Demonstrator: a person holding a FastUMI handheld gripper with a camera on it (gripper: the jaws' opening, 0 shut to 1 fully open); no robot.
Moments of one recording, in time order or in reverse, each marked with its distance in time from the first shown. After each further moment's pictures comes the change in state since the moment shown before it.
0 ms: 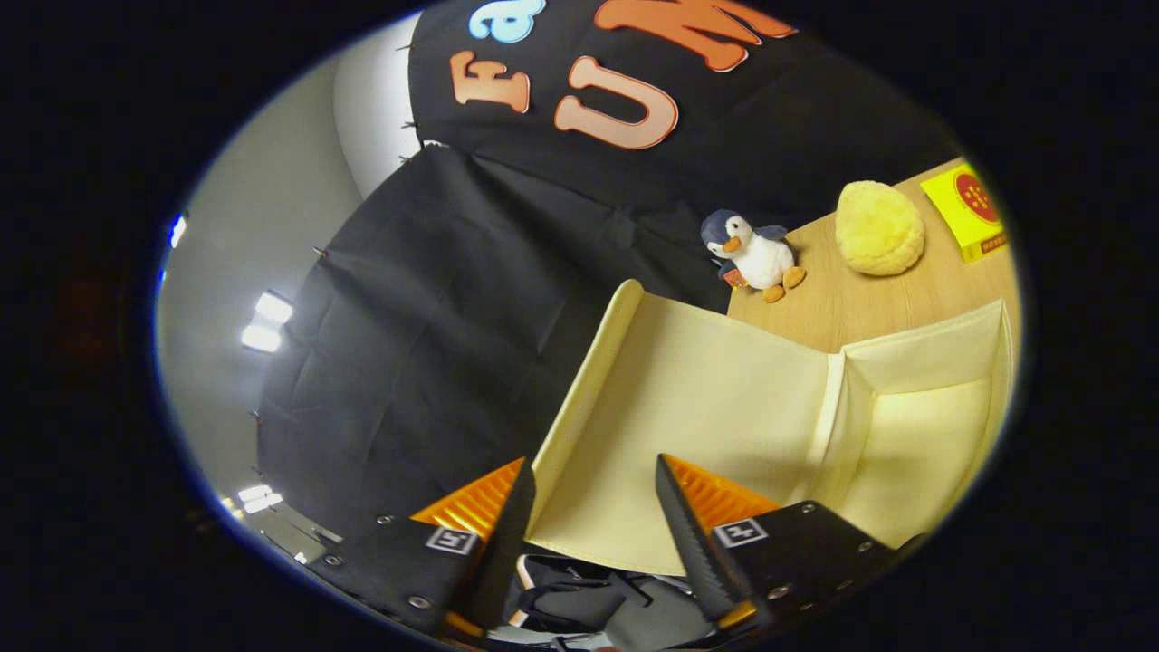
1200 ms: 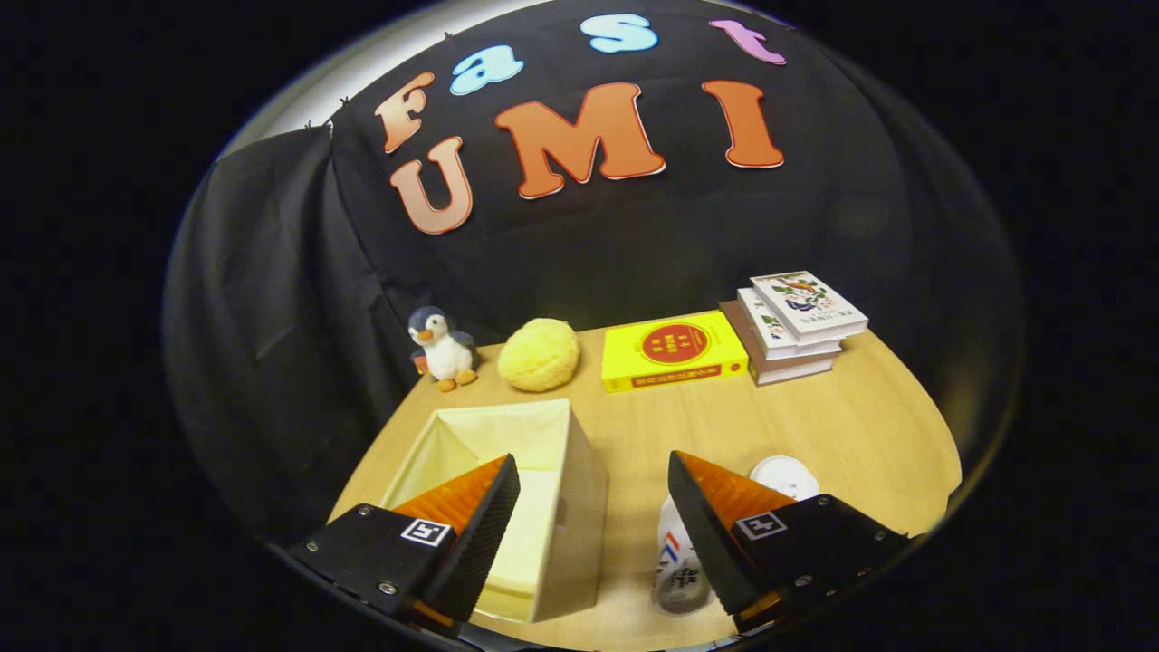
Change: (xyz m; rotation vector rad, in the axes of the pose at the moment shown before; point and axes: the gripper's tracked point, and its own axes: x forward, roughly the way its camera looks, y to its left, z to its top) arm -0.236 -0.229 0.019 -0.276 -0.363 -0.908
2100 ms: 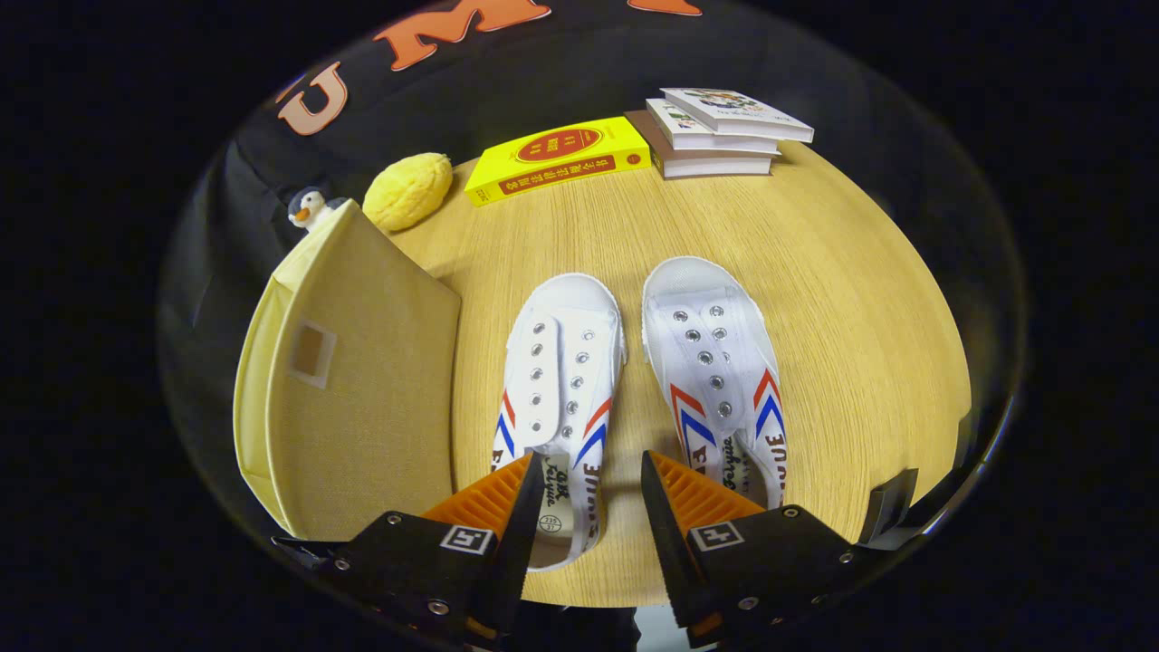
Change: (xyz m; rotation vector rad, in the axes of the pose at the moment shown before) arm 0.023 -0.103 -0.157 0.103 0.569 -0.123
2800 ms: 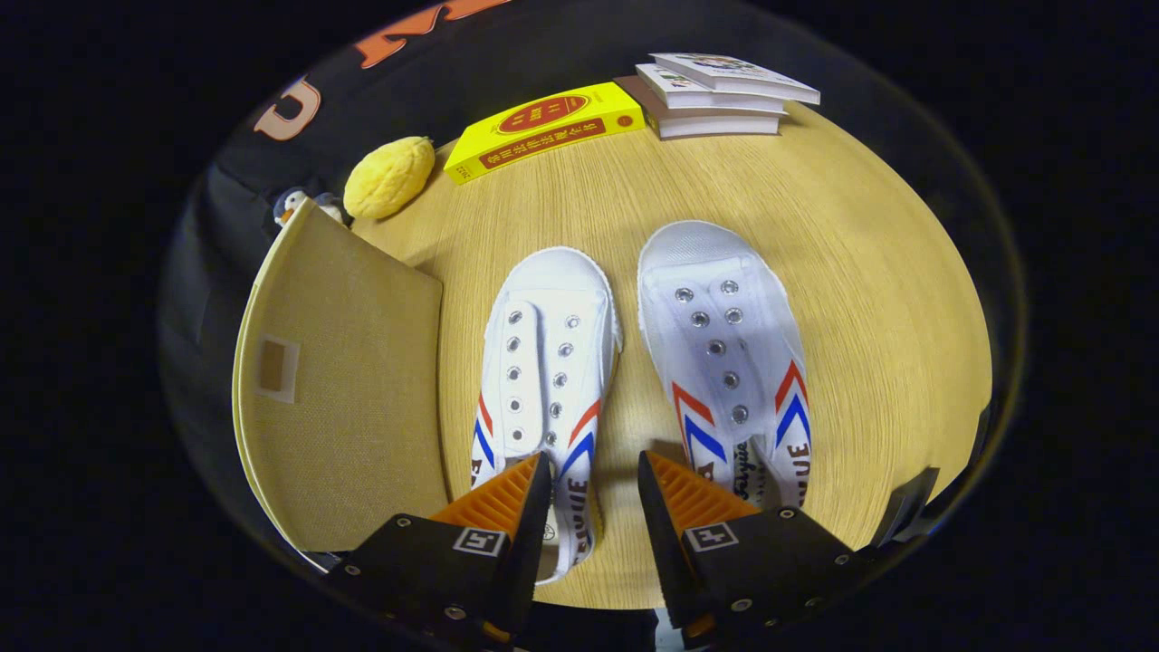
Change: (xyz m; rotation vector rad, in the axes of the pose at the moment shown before) arm 0.018 -0.003 -0.006 0.065 0.092 0.065
